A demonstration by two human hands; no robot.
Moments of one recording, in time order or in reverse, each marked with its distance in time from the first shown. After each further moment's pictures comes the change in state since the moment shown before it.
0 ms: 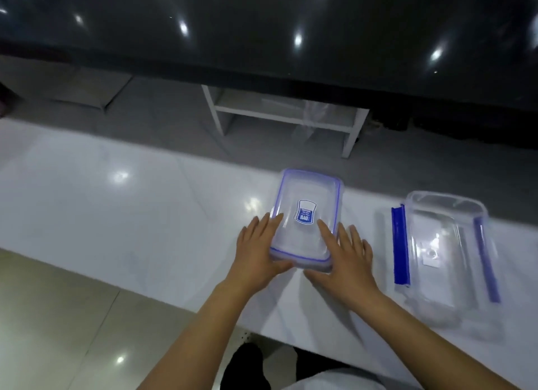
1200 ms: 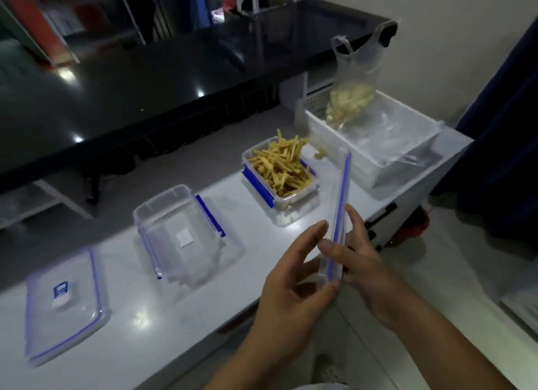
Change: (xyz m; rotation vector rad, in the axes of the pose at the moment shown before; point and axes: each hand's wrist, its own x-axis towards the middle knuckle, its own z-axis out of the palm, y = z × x) left_hand -0.214 0.374 0.142 -0.865 -0.665 0.635; right_hand -0.371 0.180 -0.140 1.419 0.706 0.421
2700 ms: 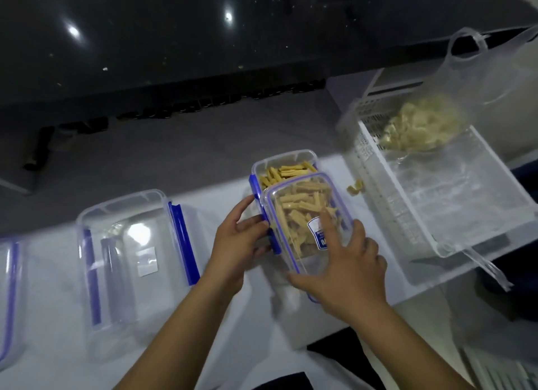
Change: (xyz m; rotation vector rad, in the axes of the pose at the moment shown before) left_hand 0.216 -0.112 -0.119 -0.315 0.532 -0.538; right_hand 0.213 -0.010 -0.005 -1.534 0.053 0.075
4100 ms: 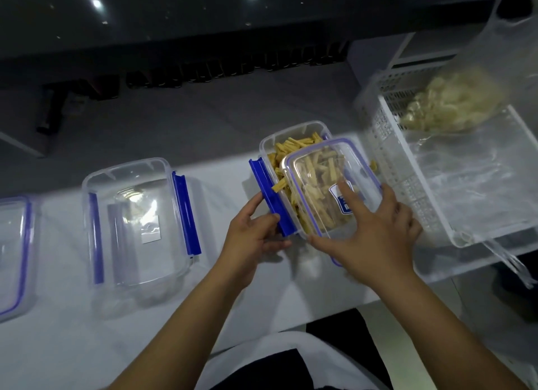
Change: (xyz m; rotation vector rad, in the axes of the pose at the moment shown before) left_hand -0.012 -0.038 0.009 0.032 -0.013 -0.076; right_hand 0.017 0.025 -0.026 0.027 0.097 -0.070
